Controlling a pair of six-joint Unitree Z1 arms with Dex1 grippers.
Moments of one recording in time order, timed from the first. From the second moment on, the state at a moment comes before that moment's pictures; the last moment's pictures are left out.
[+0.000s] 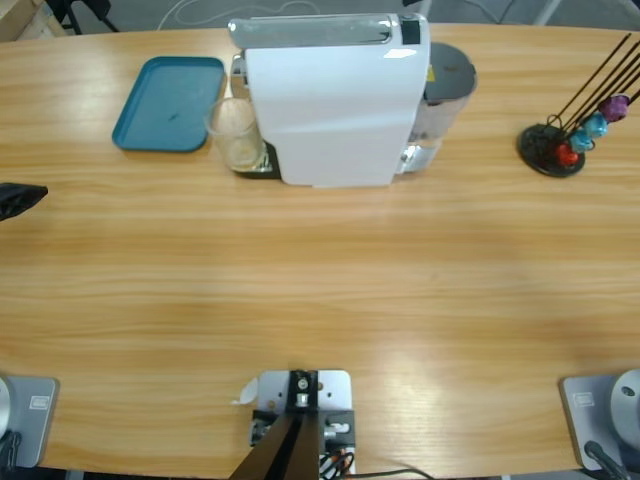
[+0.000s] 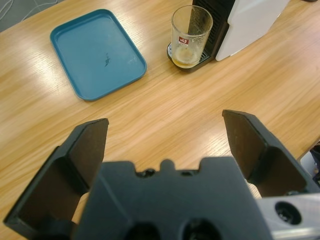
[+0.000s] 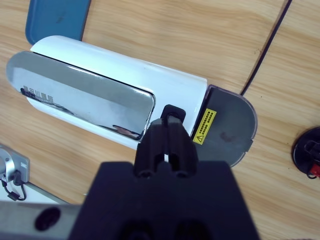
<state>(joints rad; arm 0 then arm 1) -0.51 0.90 -0.64 0.37 -0.14 0.08 0.57 2.03 -2.28 1.32 0.10 0.30</state>
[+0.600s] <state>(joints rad) -0.51 0.90 -0.63 0.37 -0.14 0.08 0.56 2.04 -2.27 1.32 0.09 0.30</state>
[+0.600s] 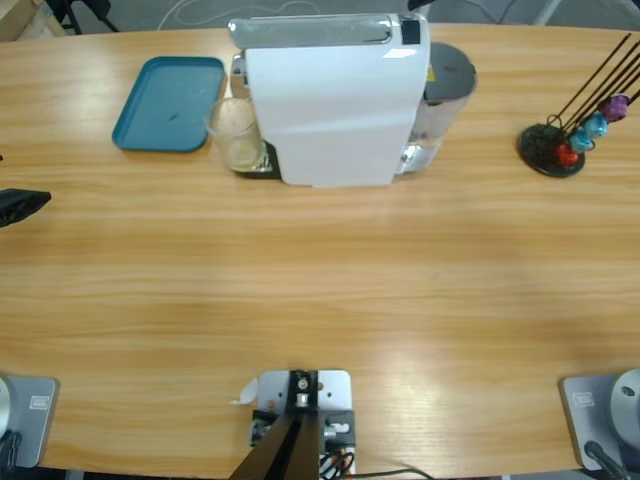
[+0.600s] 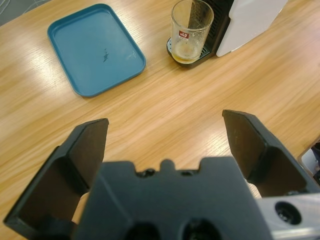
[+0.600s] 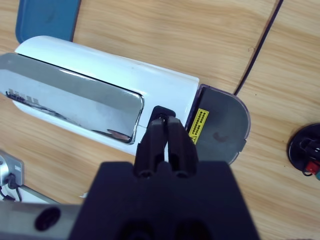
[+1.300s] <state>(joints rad) -0.51 0.90 -0.62 0.36 -0.14 0.08 0.56 1.93 -2.36 1.32 0.06 0.21</state>
